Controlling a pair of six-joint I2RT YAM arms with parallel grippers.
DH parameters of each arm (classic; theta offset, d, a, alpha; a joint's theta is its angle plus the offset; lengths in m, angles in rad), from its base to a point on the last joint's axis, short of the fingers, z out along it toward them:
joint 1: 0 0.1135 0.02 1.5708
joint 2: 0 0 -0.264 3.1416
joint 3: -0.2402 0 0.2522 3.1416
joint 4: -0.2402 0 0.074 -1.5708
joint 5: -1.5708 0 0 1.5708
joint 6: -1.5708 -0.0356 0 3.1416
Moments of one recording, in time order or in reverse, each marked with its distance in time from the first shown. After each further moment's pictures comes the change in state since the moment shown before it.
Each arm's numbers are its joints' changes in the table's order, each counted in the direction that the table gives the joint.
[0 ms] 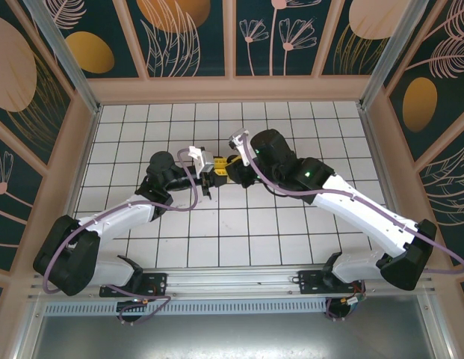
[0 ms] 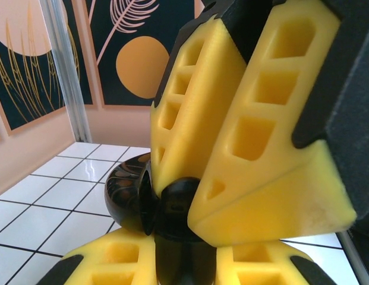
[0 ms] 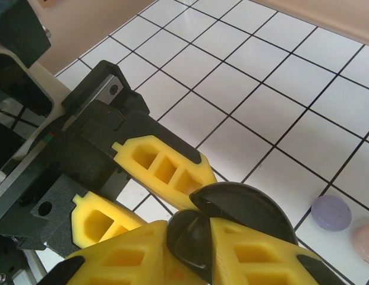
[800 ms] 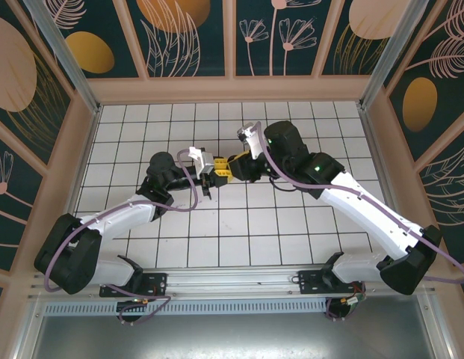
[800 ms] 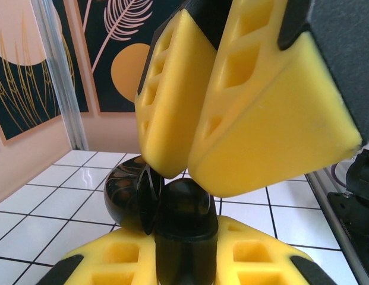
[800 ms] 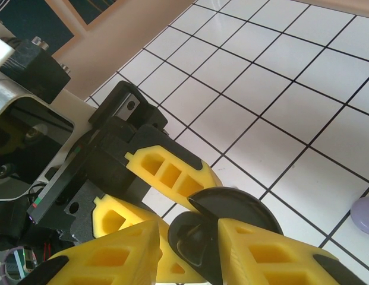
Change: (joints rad) left arm -0.002 -0.013 0.003 0.041 -0.018 0.000; right arm -0.107 0.025 0.000 0.006 0.224 -0.051
